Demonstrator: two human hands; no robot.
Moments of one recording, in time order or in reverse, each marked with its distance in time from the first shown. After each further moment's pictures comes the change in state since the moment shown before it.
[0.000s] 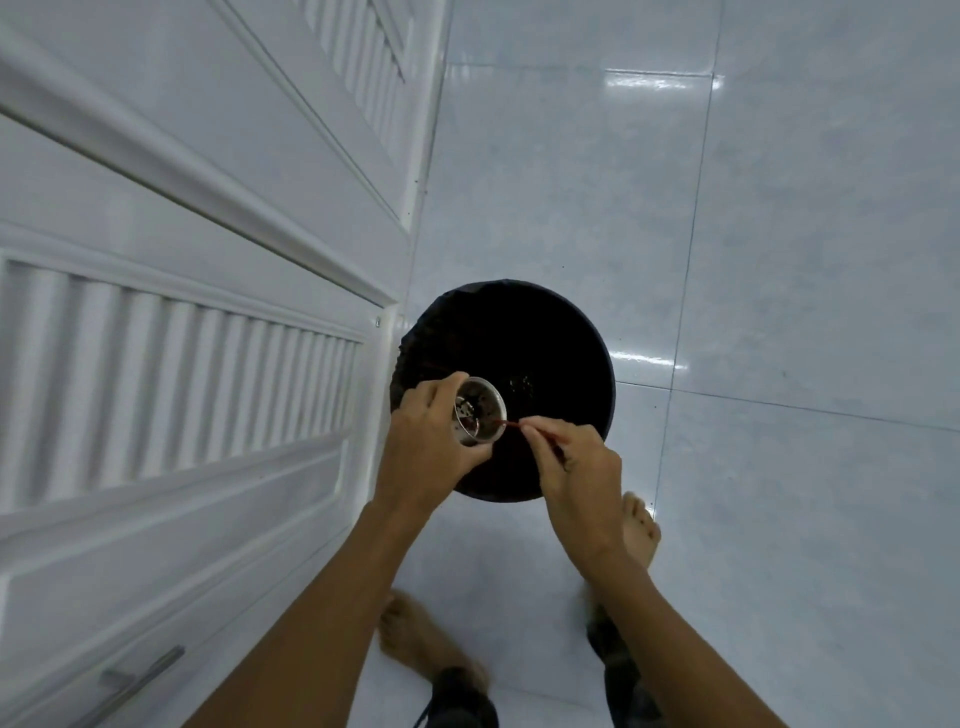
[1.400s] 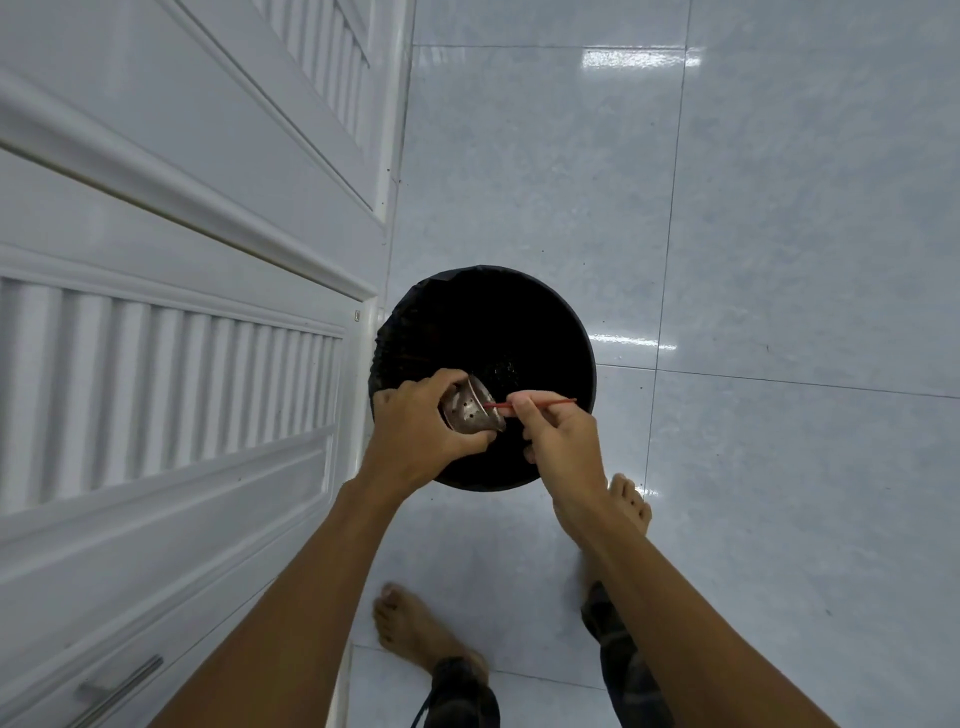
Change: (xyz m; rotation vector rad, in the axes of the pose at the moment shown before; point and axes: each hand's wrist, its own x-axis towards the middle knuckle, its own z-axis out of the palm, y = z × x) left_hand 0.017 -0.011 0.008 -0.090 -0.129 0.054; right_hand 0.021 -0.003 -0.002 0.479 -0.096 0.459
